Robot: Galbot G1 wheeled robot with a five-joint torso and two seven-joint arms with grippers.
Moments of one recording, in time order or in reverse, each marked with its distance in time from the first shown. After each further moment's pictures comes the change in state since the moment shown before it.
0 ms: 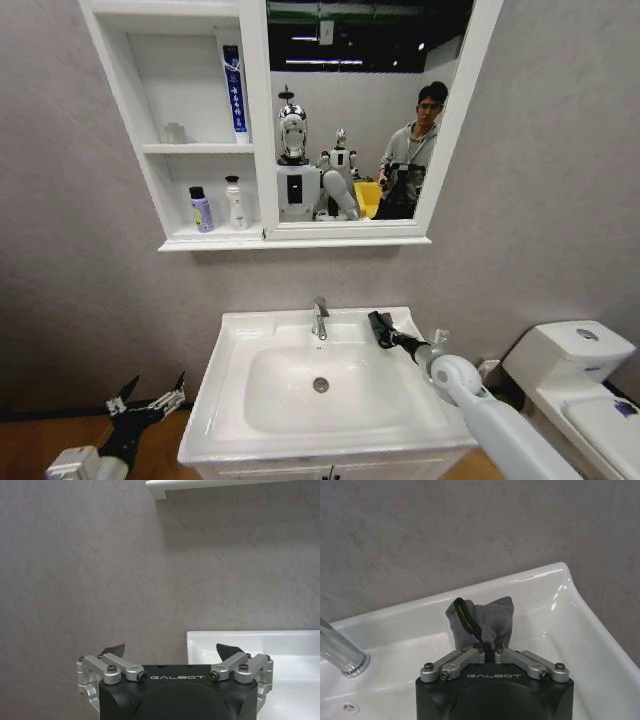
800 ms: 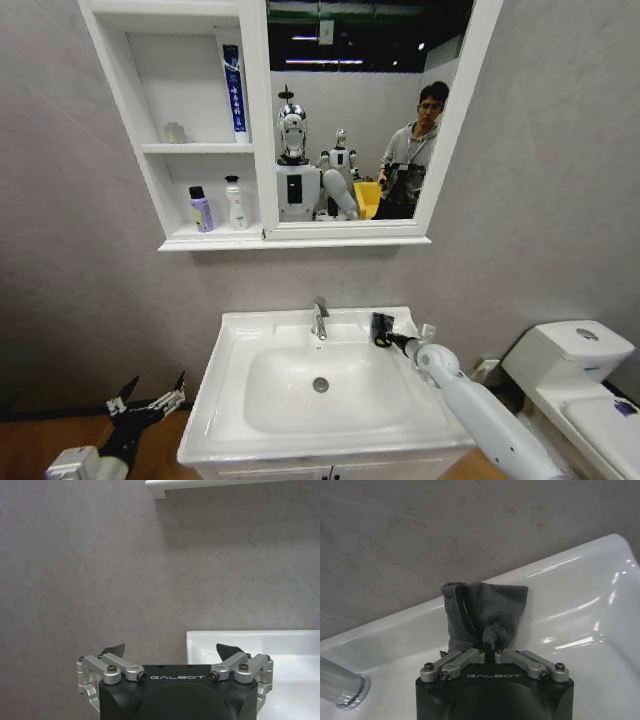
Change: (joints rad) left arm 0.000 0.000 0.000 0.000 0.000 0.000 0.000; right arm 0.283 0.100 -0.207 -0.258 0.100 0.016 0.036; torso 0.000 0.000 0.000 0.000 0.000
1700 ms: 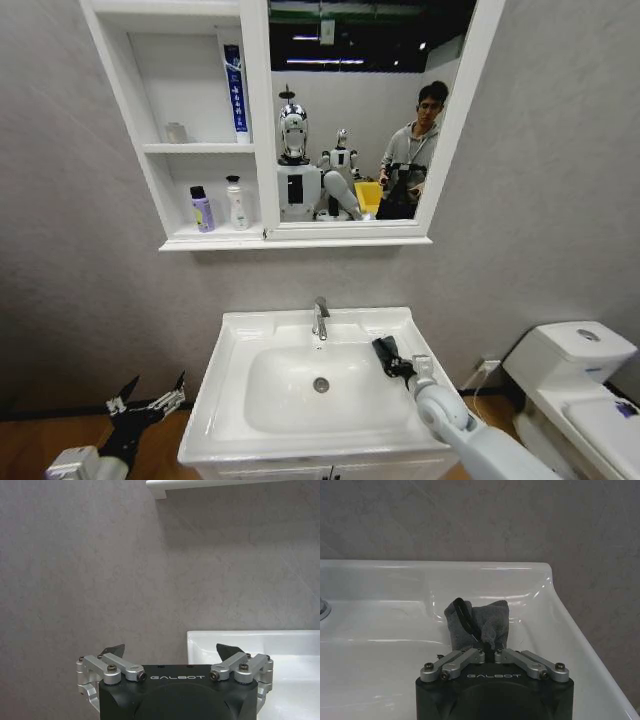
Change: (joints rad) left arm 0.000 0.000 0.000 0.000 0.000 0.000 0.000; right arm -0.310 -0.157 0.038 0.352 -0.271 0.031 0.220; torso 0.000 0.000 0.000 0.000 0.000
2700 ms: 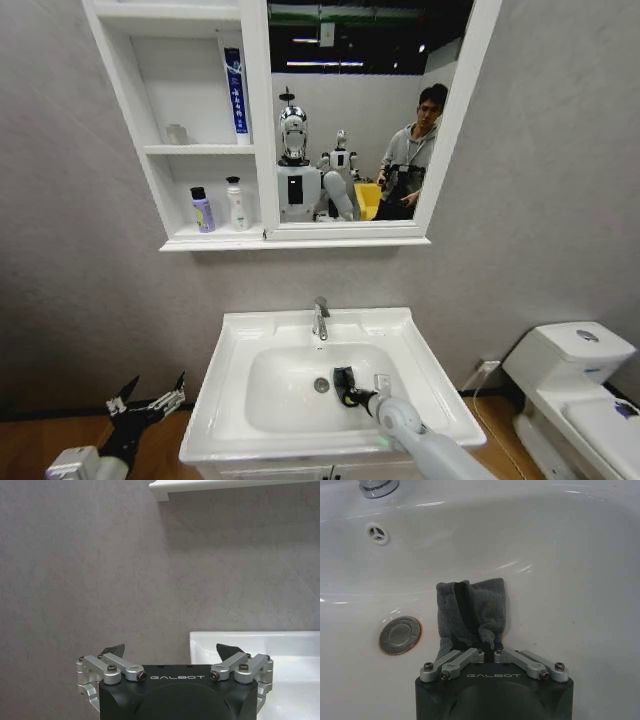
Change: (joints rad) left arm 0.000 0.000 0.000 0.000 0.000 0.000 0.000; right arm 0.043 0.153 -0.223 -0.187 0.119 -0.108 -0.044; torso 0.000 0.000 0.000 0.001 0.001
